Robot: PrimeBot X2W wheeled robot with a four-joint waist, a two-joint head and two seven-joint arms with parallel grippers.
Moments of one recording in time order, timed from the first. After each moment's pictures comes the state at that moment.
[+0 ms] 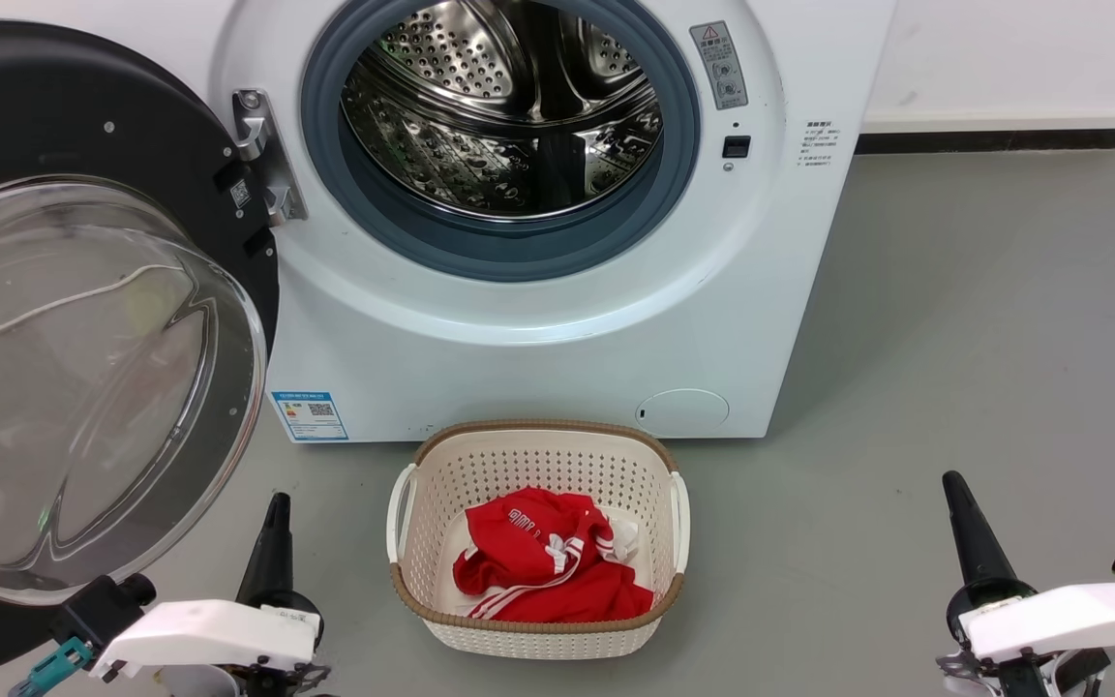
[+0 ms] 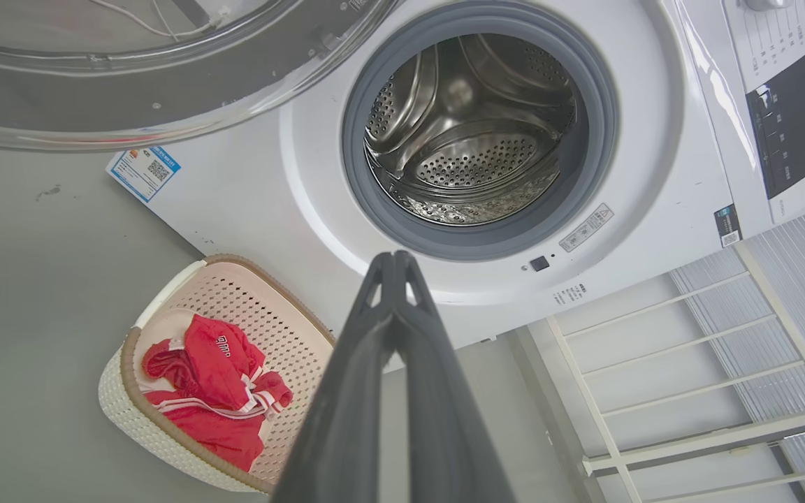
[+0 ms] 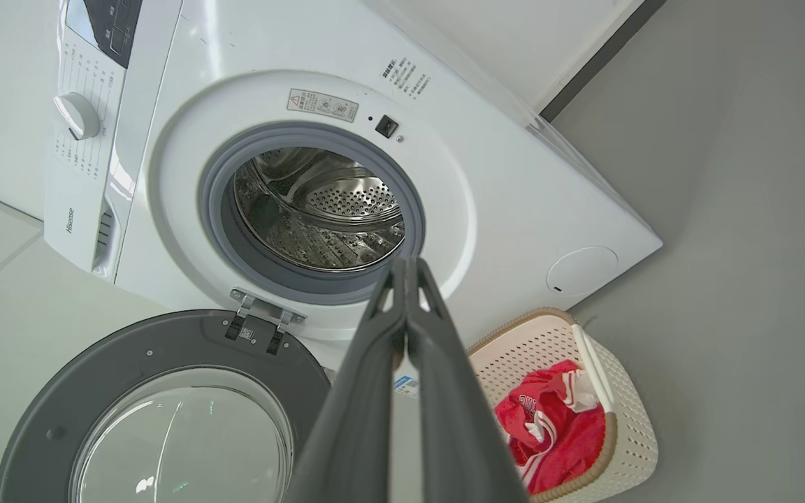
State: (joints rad) left arm -0.04 0.05 0.07 0.20 -0.98 -0.08 -0.04; right arm -0.02 -0.07 -0.04 0.17 1.01 0.13 -0.01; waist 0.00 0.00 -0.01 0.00
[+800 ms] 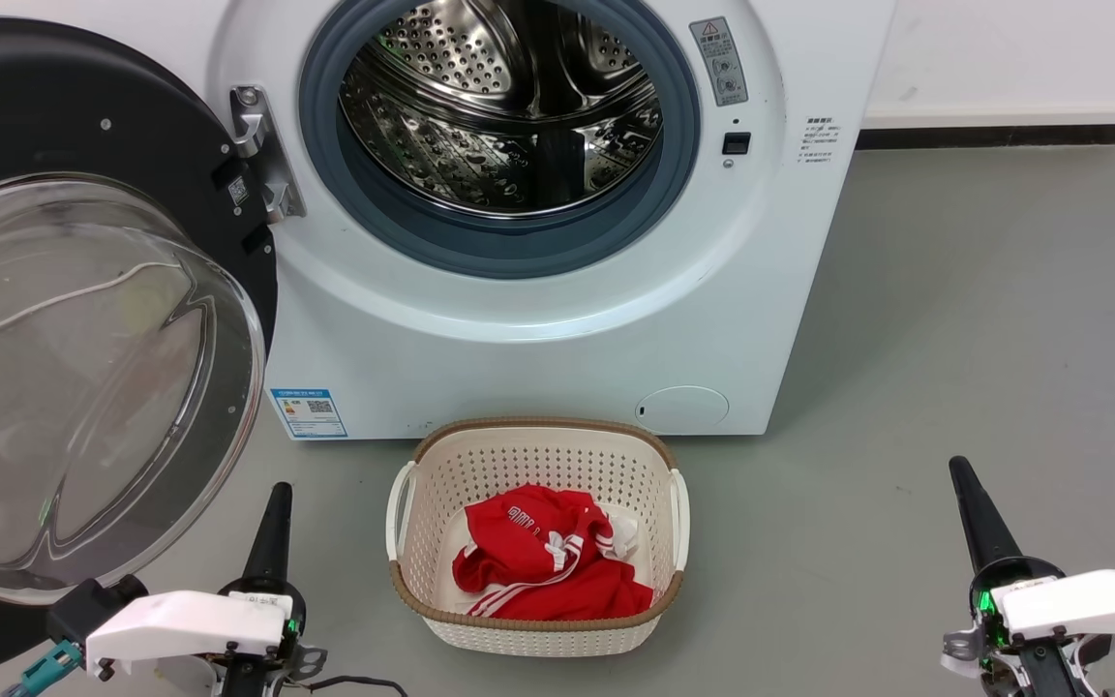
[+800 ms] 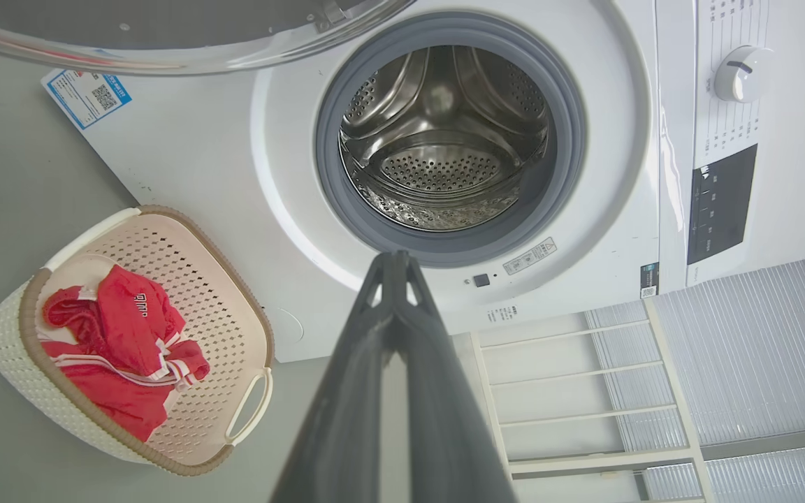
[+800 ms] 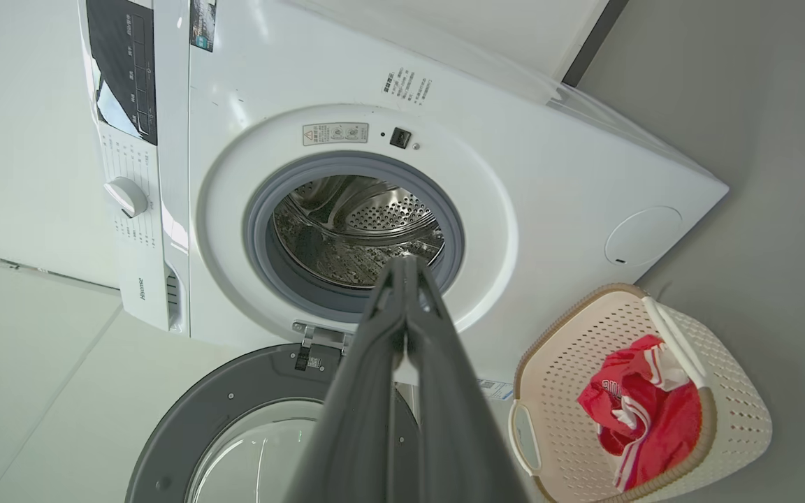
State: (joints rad) left arm -0.06 0.05 0.08 0.22 -1.24 -0.10 0.02; right arm -0.05 -0.07 -0.06 0.20 1.27 0.13 0.03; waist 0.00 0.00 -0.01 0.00
